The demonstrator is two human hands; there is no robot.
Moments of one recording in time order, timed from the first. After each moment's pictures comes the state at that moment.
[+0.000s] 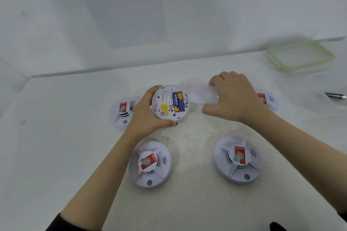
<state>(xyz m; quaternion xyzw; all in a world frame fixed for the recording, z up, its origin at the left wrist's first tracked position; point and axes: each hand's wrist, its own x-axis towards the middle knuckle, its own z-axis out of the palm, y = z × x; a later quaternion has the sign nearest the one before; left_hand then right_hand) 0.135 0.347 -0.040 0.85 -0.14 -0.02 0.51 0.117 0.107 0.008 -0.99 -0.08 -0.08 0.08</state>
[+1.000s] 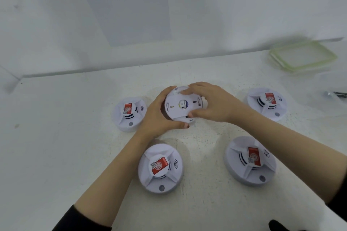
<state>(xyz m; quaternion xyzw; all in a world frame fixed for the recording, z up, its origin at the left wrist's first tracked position) 0.149 0.345 -0.059 0.80 -0.17 -0.07 0.58 0.135 0.148 -0.013 -0.94 -0.17 0.03 0.30</state>
